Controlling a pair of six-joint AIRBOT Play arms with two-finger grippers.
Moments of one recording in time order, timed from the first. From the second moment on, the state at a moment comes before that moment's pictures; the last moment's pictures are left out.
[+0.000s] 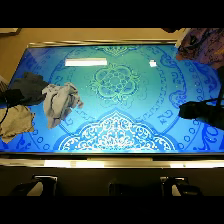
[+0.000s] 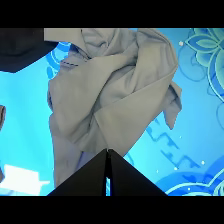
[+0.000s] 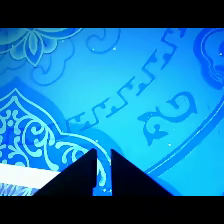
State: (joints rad) left arm 0.20 -0.91 1.14 1.35 -1.09 -1.59; right arm -0.12 -0.70 1.00 -1.29 1.14 1.42
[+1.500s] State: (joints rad) left arm 0.20 -0.93 1.14 1.35 -1.08 -1.63; right arm -0.12 -0.70 1.00 -1.28 1.11 1.42
